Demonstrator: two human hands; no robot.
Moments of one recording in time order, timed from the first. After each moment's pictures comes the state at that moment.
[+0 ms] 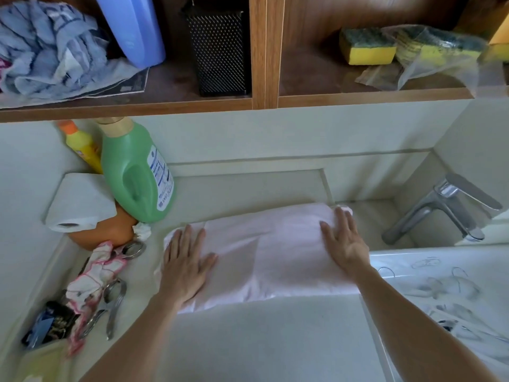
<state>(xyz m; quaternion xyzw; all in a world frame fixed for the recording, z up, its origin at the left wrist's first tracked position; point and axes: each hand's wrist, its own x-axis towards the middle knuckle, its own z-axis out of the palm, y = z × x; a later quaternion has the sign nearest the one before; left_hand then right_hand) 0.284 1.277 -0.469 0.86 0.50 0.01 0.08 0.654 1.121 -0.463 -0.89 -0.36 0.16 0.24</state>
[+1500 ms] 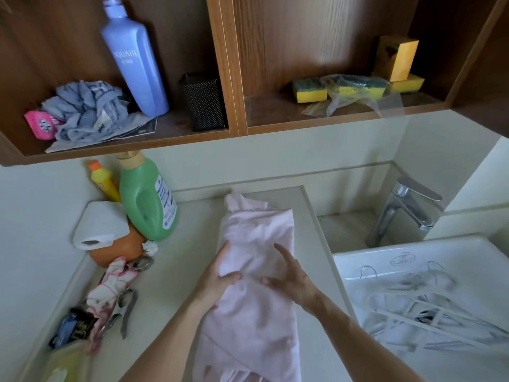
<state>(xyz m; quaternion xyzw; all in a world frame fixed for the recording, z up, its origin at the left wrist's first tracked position) 0.333 1.183 -0.387 0.70 0.47 0.18 0.51 0.525 1.062 -0.408 -0.68 -0.39 0.44 0.44</state>
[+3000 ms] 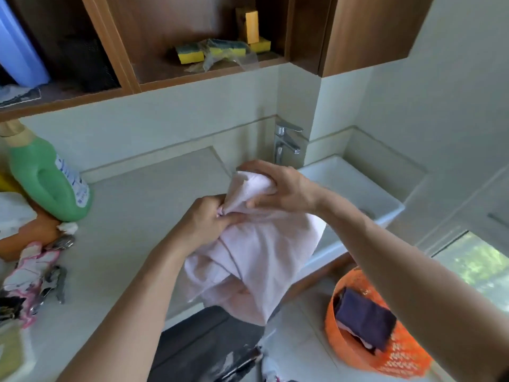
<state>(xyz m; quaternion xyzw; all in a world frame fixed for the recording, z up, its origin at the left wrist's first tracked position) 0.361 0.998 -0.252 0.87 0.20 0.10 0.44 0.527 0.847 -0.217 -0.72 -0.57 0.16 0.35</state>
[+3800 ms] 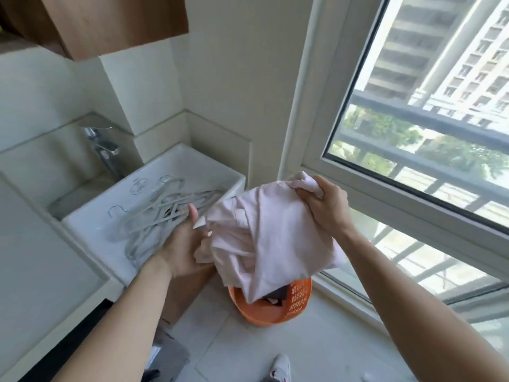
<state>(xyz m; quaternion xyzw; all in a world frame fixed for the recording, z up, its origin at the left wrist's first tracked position) 0.547 0.713 -0.355 0.39 0.14 -0.30 0.86 0.629 0.409 -0.308 -0.88 -0.08 -0.10 0.46</state>
